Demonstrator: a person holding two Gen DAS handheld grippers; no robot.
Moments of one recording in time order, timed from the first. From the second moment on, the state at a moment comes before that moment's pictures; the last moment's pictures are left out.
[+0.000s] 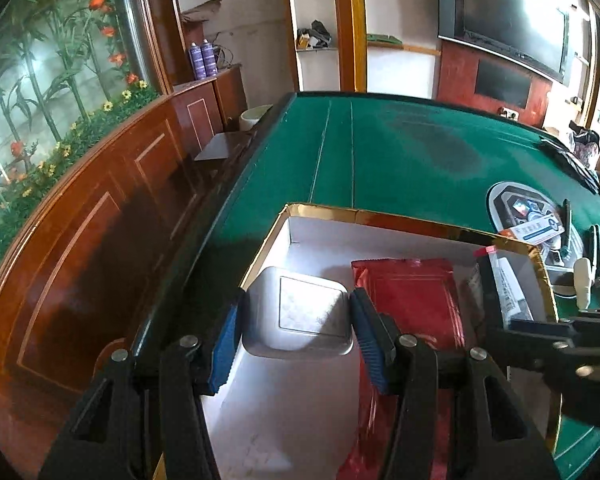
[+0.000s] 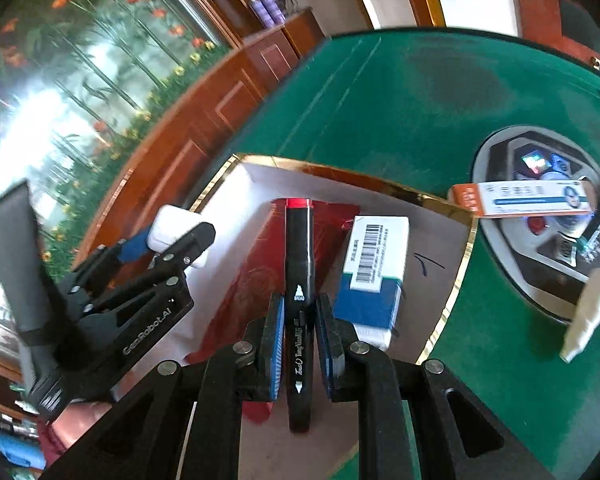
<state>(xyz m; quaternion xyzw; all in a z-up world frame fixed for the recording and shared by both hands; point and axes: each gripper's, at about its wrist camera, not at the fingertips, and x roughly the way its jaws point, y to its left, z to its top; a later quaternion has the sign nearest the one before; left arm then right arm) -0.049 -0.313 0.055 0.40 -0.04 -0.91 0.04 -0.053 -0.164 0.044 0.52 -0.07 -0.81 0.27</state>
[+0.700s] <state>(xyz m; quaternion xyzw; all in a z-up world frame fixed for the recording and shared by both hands) -0.023 -0.348 0.044 0.39 0.12 -0.90 0.12 -0.060 -0.149 0.060 0.49 -0.10 -0.83 0.25</state>
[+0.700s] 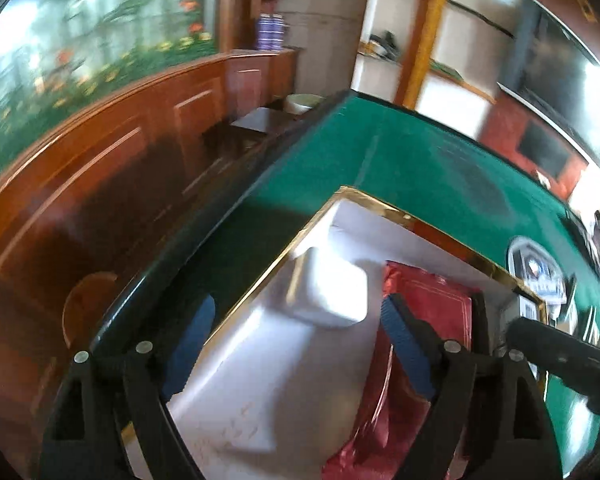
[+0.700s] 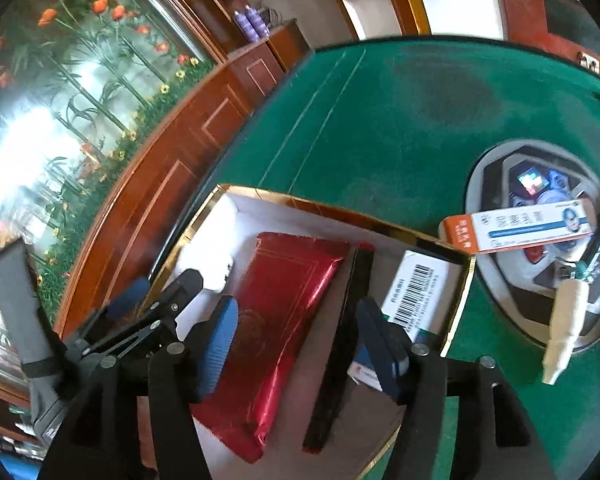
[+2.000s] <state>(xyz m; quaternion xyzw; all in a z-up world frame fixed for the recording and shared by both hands) 0.106 -0.128 0.219 0.18 0.05 -0.98 -0.07 0.060 0.177 0.168 0.33 -0.10 -0.94 0.03</state>
